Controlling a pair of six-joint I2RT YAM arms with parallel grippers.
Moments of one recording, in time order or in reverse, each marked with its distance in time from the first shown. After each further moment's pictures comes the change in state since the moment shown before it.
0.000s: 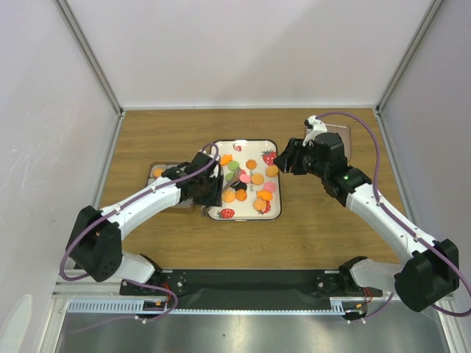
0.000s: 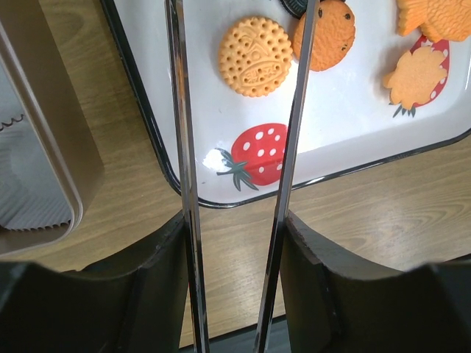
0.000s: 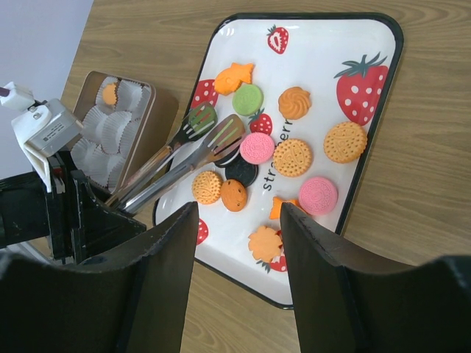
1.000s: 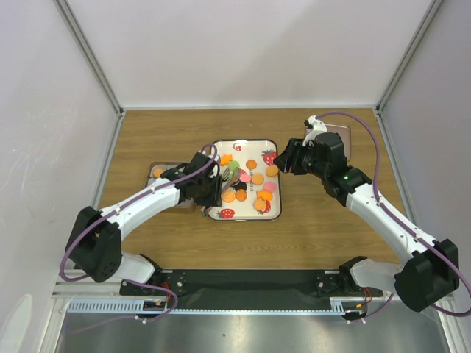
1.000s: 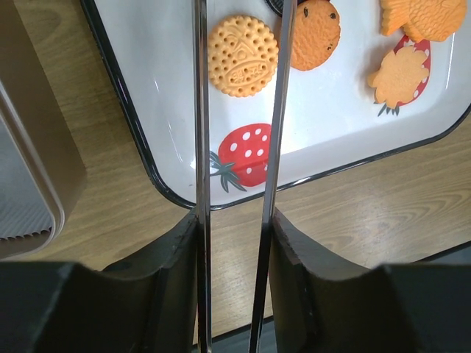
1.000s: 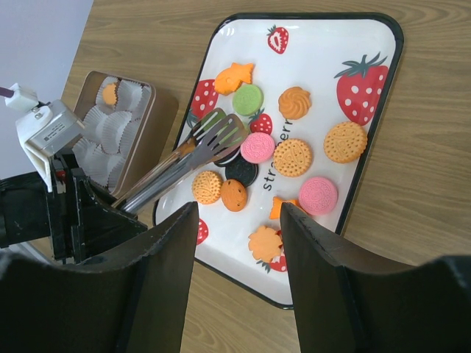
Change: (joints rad) left arm 0.013 -0.005 -0.026 0.039 0.052 -0.015; right arm 0.000 0.000 0.000 0.000 0.000 0.000
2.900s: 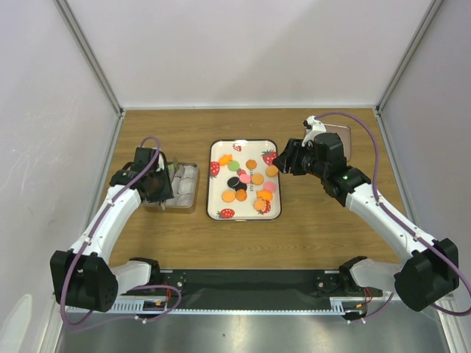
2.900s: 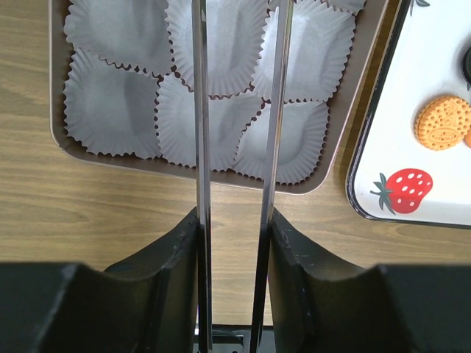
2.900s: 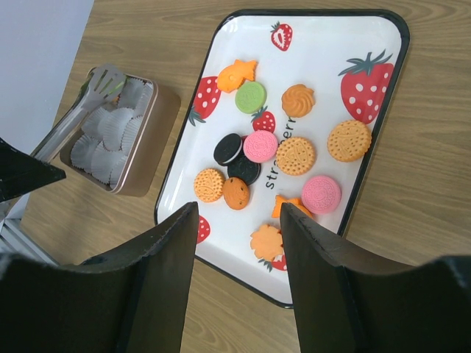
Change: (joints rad) left arm 0.459 -0.248 -0.034 -0.208 -0.095 0.133; right arm 0.007 0.004 0.000 0.000 -0.008 0.000
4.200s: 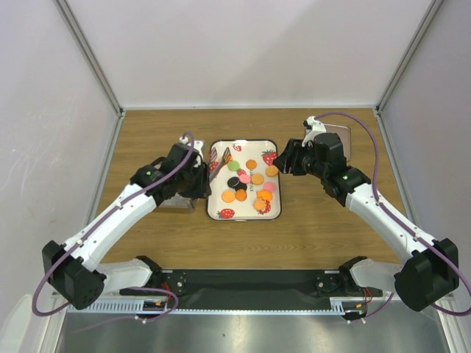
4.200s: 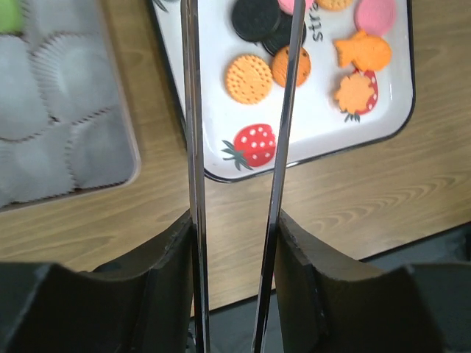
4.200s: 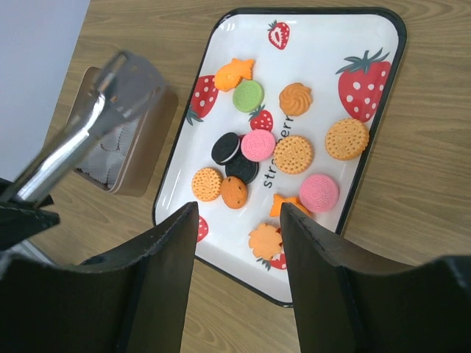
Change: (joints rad) left arm -0.431 0.016 0.192 -0.020 -0.001 -0.083; right arm 0.000 0.000 0.000 -0.005 0.005 -0.001
